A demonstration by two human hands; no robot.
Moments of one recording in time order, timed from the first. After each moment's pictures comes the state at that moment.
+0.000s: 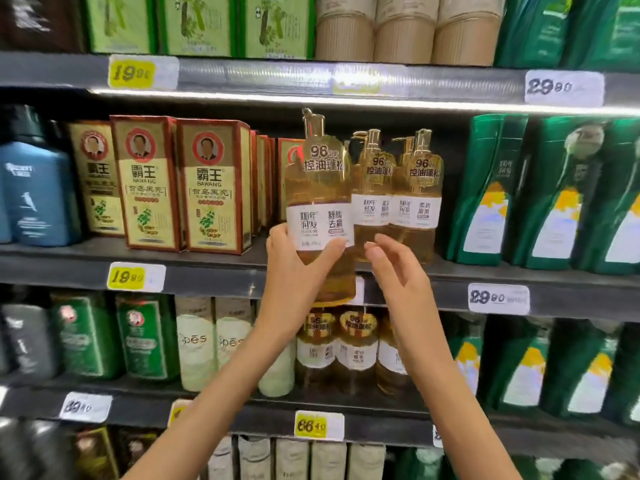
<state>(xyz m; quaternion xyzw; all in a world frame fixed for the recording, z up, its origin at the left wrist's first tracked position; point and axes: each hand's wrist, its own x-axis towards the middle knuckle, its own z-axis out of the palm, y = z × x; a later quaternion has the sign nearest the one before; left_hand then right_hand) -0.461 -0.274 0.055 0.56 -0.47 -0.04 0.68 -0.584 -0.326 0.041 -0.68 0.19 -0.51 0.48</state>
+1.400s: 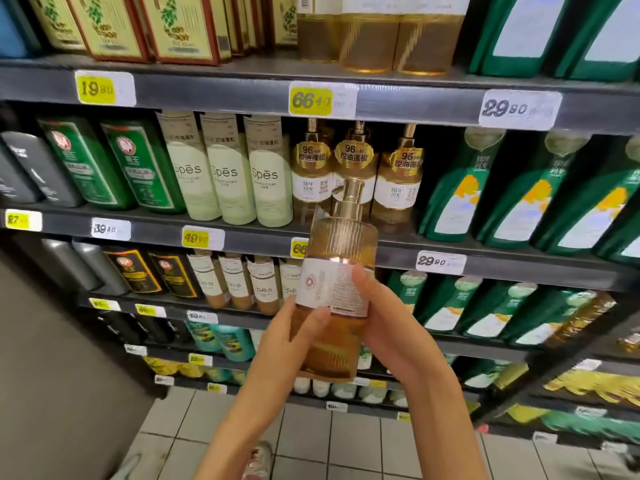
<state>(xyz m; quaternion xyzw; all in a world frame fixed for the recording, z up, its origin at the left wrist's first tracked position) -0.570 -0.146 -0.140 0.61 -0.34 -0.37 0.62 -0.668 -0.254 -0.117 -0.55 0.16 -0.19 0.80</state>
